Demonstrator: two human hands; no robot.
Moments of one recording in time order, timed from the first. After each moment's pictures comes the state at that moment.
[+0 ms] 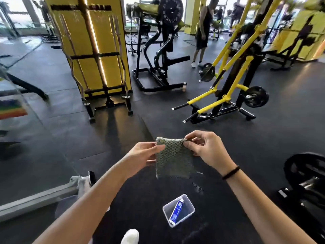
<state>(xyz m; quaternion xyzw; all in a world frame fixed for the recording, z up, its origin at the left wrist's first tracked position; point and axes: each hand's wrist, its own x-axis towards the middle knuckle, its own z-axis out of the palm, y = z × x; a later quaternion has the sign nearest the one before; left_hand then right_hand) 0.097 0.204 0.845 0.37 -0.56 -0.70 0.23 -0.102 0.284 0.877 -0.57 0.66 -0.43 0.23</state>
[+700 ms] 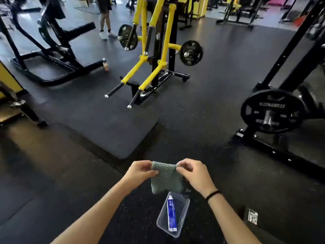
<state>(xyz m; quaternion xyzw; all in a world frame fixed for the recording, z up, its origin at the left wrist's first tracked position) -0.037 -0.058 0.546 0.24 -0.74 -0.63 0.02 -0.153 0.126 0.568 -0.28 0.84 -0.43 0.19</state>
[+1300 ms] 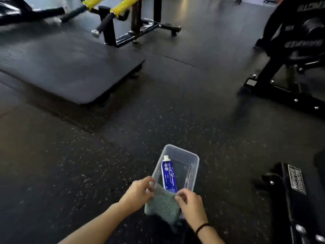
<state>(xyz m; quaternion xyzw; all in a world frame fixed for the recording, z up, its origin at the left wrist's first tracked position) -0.019 -0.003 -0.029 0.17 -0.86 -0.46 -0.09 -0.086 0.192 -0.024 -0.13 0.91 -0.31 0.23</state>
